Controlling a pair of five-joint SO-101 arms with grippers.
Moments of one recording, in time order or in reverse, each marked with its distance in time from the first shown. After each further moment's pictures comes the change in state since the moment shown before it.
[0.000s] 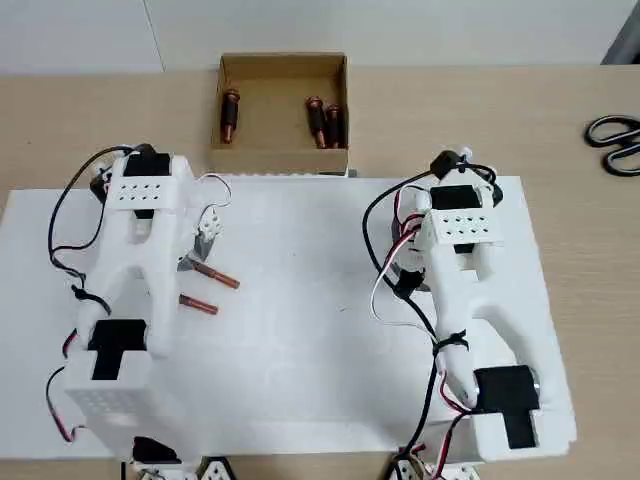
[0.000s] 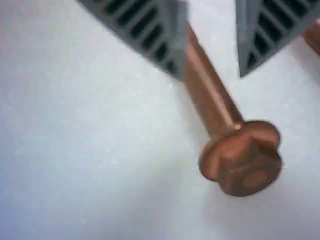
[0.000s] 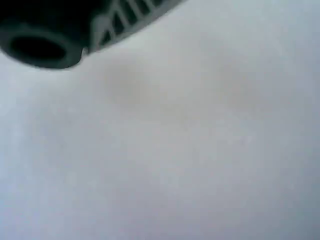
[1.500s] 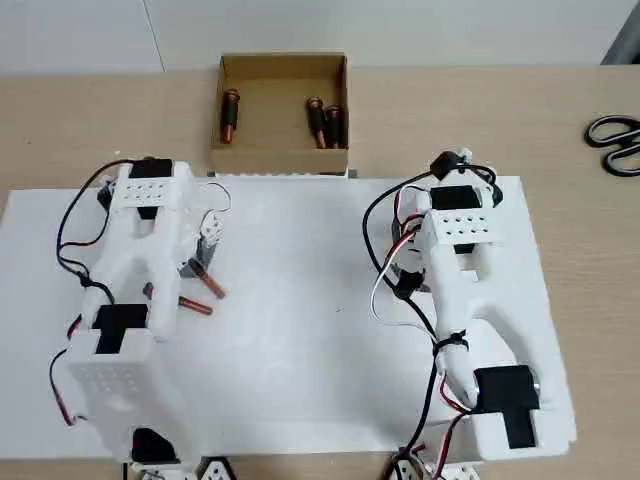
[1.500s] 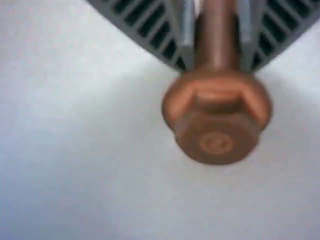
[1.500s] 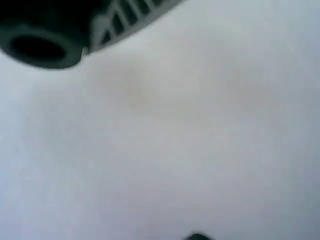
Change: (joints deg) left arm -1.5 8.0 -1.0 -3.1 0.2; right arm 0.0 0.0 0.2 0.0 0.0
